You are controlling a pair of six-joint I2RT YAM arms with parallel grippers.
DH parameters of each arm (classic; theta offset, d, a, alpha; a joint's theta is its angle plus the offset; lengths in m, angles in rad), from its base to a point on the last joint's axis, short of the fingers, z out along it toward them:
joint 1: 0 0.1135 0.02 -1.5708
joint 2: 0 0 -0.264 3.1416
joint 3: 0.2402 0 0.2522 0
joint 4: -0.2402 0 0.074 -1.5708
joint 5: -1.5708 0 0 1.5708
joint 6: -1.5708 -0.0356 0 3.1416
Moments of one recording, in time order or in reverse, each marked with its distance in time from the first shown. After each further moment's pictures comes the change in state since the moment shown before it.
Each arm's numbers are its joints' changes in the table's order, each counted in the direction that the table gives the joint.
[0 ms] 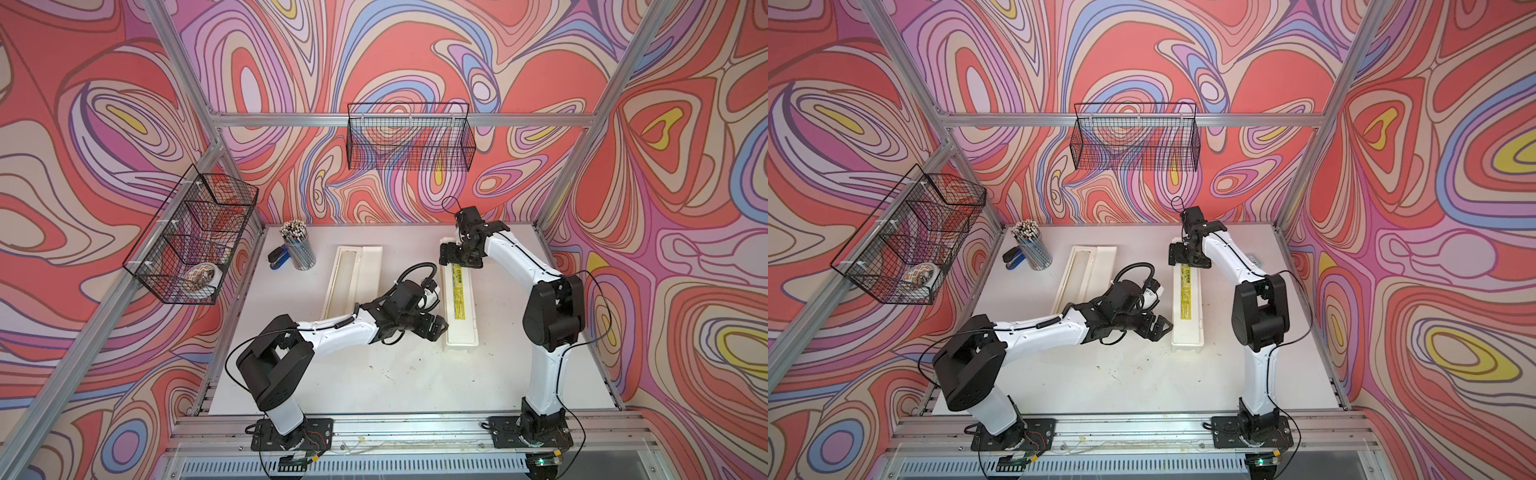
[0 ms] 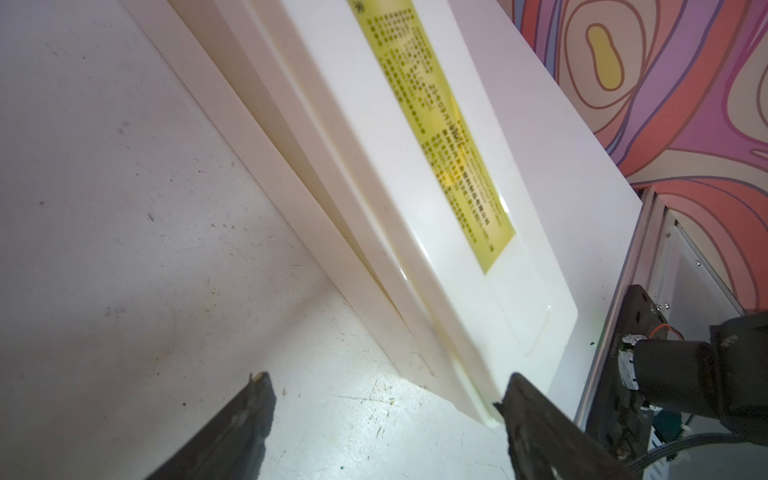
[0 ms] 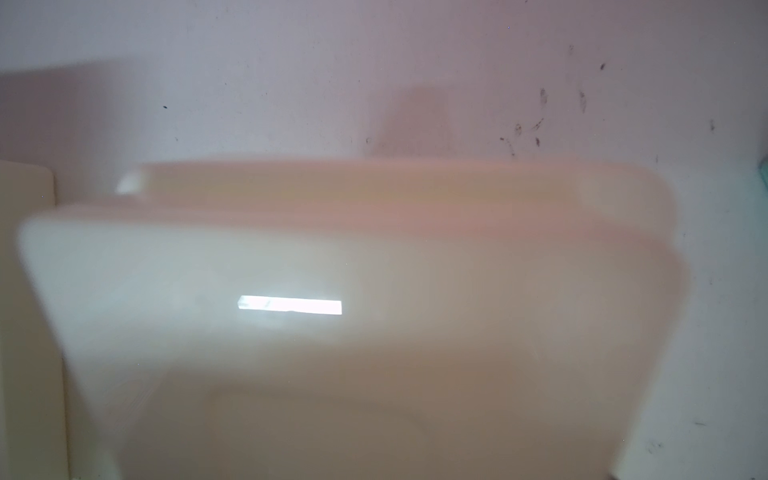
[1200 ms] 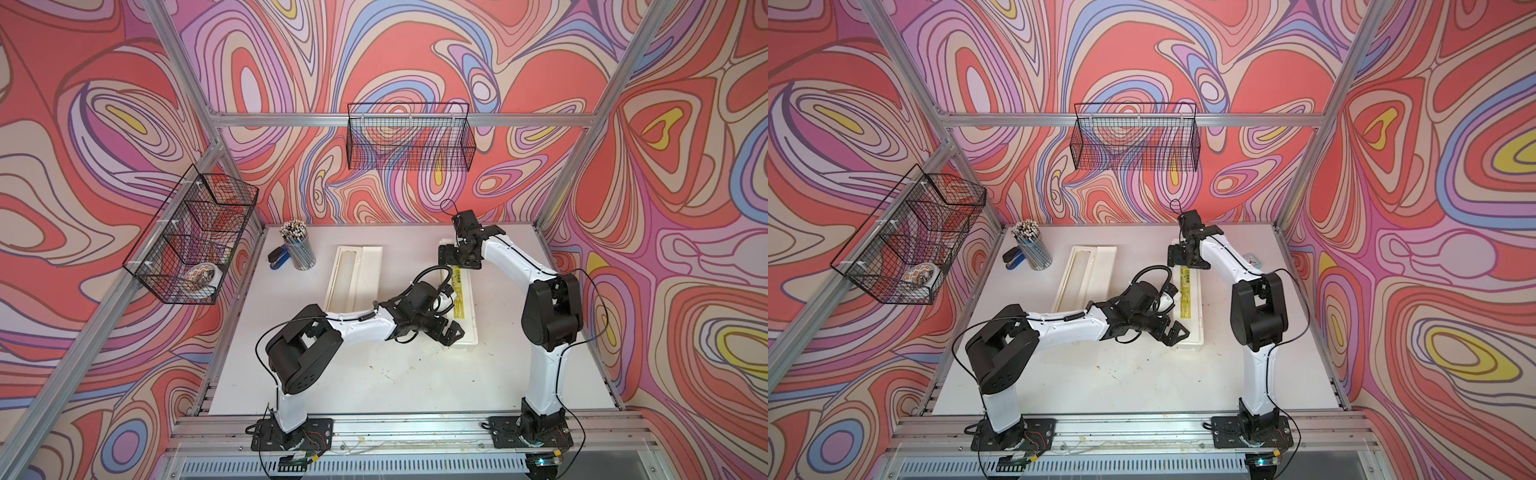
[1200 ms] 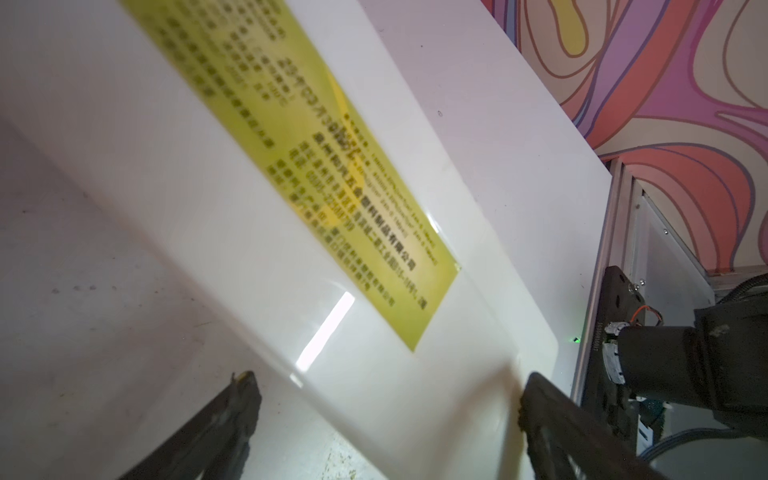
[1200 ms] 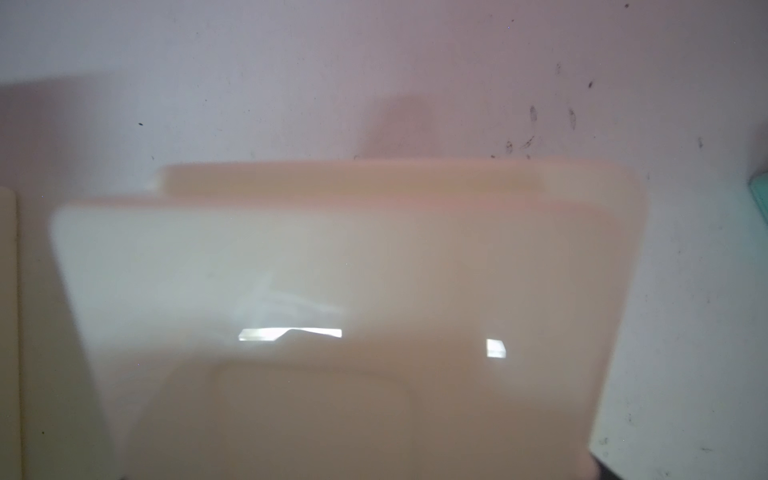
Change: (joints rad) left arm -0.030 0.200 0.119 0.066 -0.113 -0.024; right arm 0.010 0.015 -0.051 0.098 -0.051 -0.008
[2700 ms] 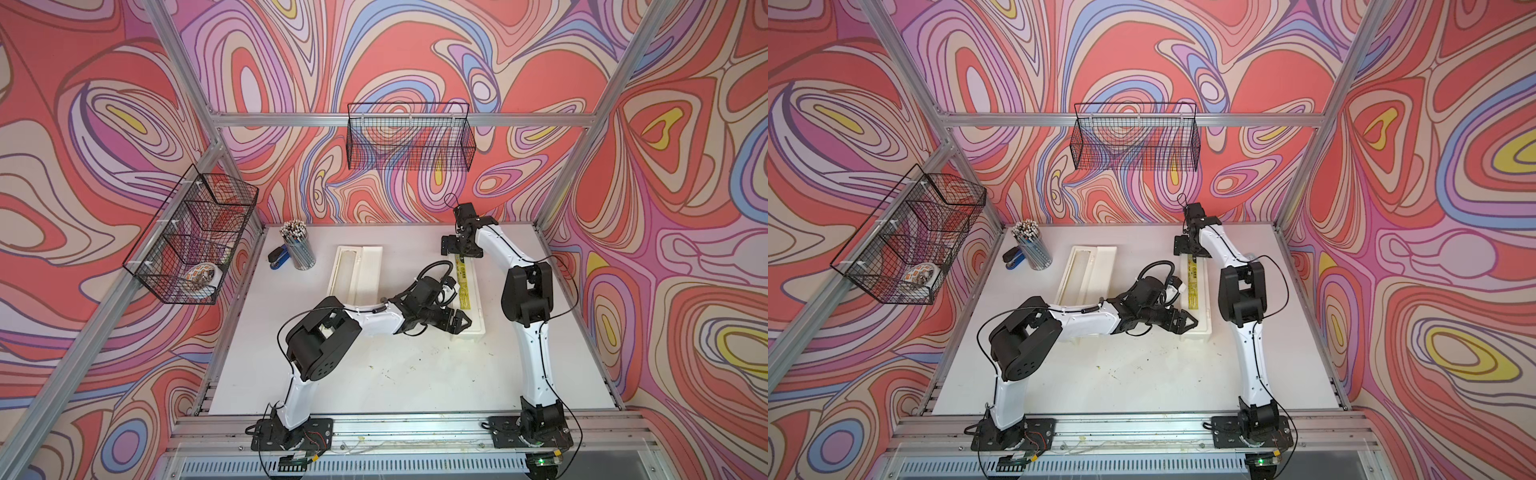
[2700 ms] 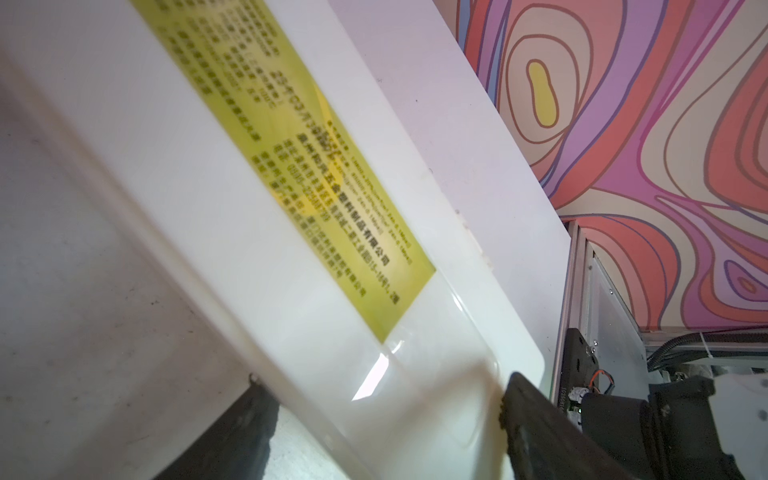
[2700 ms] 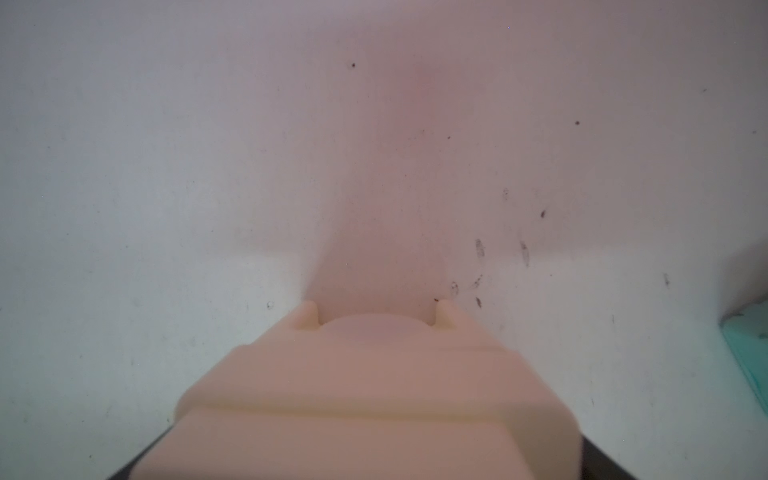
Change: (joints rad) left arm 0.020 0.144 0.084 0.117 -0.077 0.157; right arm -0.095 0.357 0.417 -0.074 -0.052 0.061
